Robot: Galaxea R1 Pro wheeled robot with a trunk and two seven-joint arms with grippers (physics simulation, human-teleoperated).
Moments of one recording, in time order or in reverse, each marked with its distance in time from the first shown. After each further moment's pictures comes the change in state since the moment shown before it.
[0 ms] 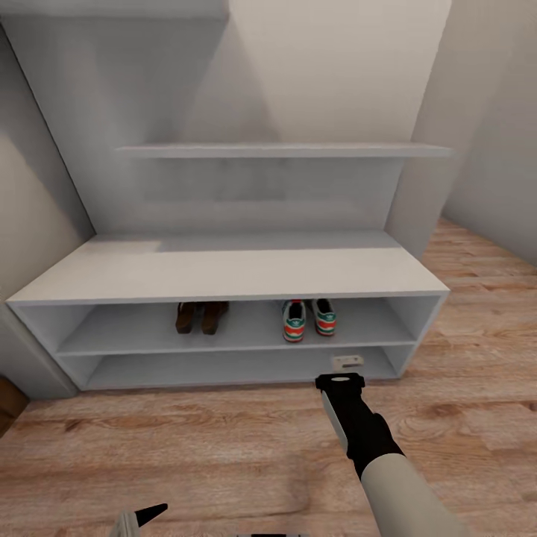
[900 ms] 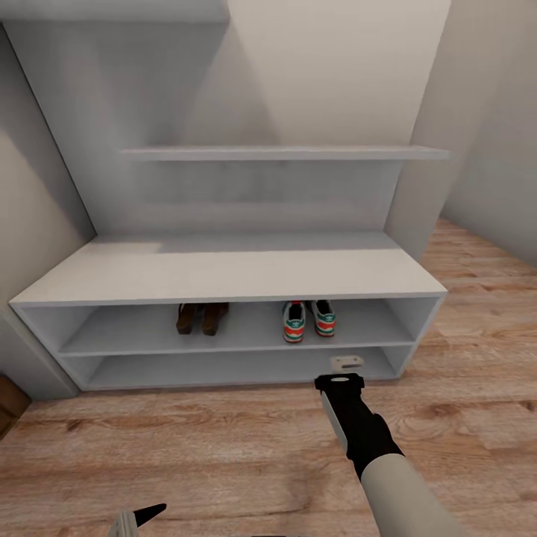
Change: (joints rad) left arm 0.000 0.004 0.003 0.000 0.000 0.003 0.002; right arm 0.000 0.000 0.003 0.003 -0.001 -0.001 0.002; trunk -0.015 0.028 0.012
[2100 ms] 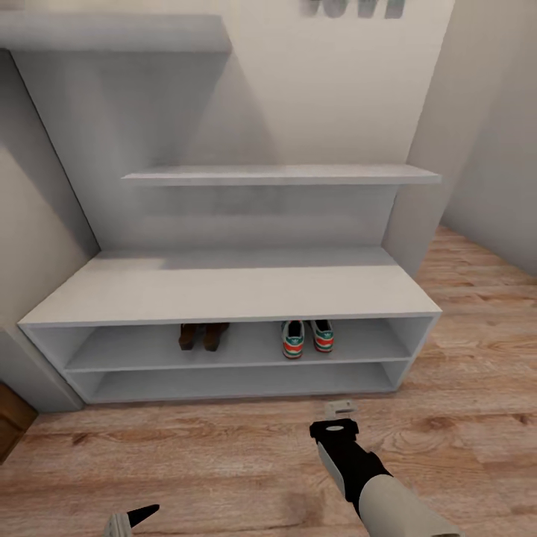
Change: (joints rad) left arm 0.000 0.022 0.005 0.009 -0.001 0.002 0.010; right arm 0.000 0.000 0.000 0.435 -0.003 -0.300 0.018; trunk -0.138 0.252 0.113
